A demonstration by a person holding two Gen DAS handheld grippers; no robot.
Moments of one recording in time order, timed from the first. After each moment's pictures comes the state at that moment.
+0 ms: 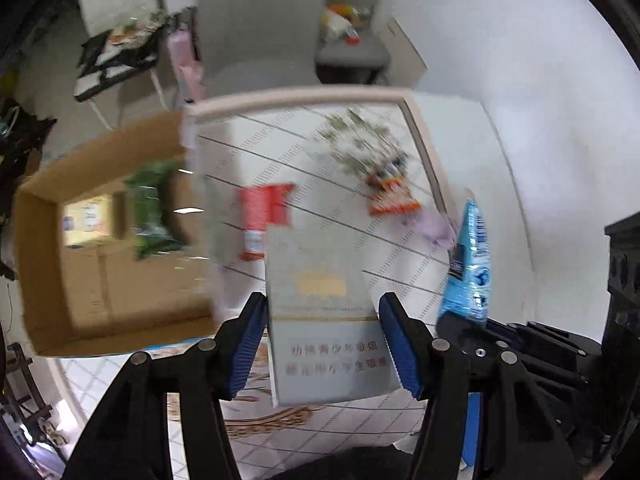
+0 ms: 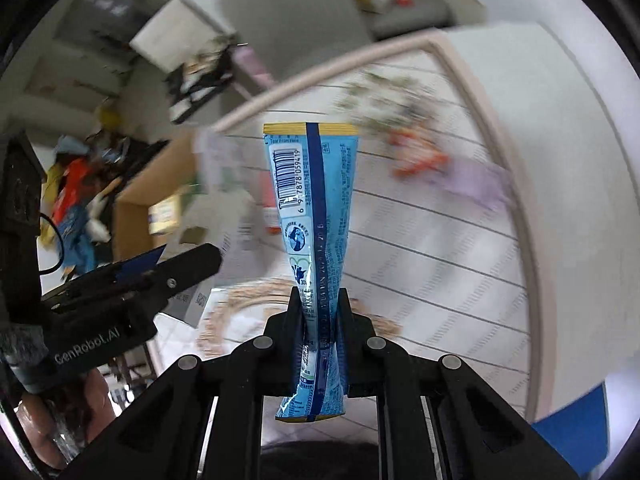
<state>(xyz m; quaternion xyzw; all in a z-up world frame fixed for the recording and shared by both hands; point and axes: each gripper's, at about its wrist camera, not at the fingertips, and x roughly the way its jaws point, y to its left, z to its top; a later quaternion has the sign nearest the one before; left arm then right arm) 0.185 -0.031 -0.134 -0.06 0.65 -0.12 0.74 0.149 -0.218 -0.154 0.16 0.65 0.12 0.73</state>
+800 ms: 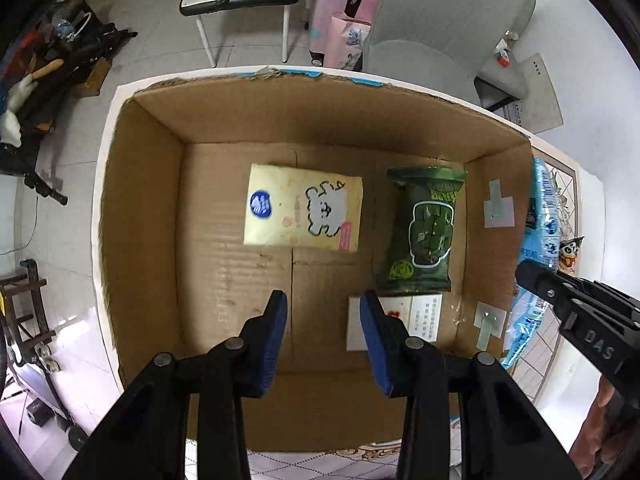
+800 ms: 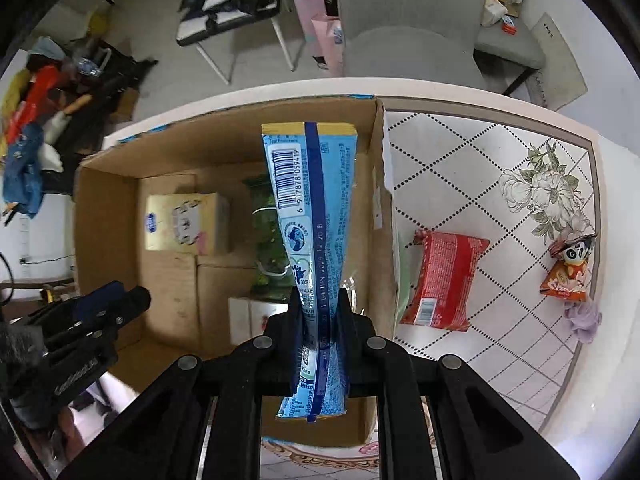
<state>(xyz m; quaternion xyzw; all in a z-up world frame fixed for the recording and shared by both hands) 0.241 0.220 -0.248 -0.11 0.71 0.02 0.69 0.288 0.046 -0.249 -0.02 0.72 0.09 0.69</state>
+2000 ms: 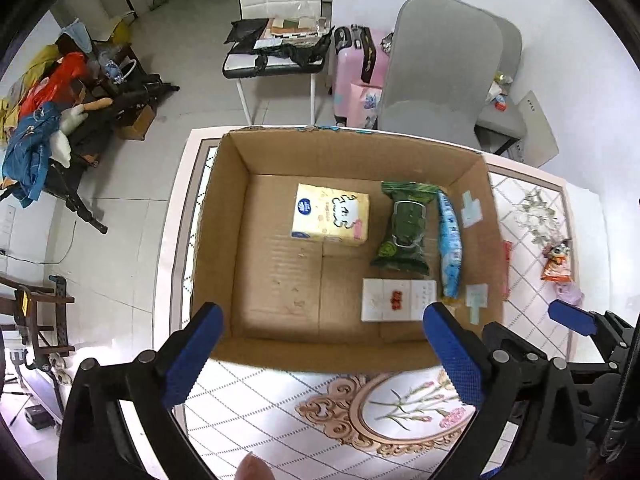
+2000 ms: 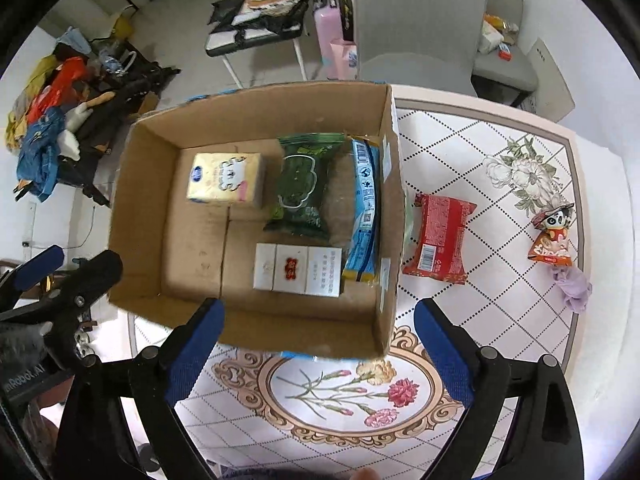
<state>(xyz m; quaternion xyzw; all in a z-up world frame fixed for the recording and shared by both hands) 0.149 0.212 -0.152 -0.08 0.62 0.07 0.78 0.178 0.036 -0.174 -0.02 0.66 0.13 0.74</state>
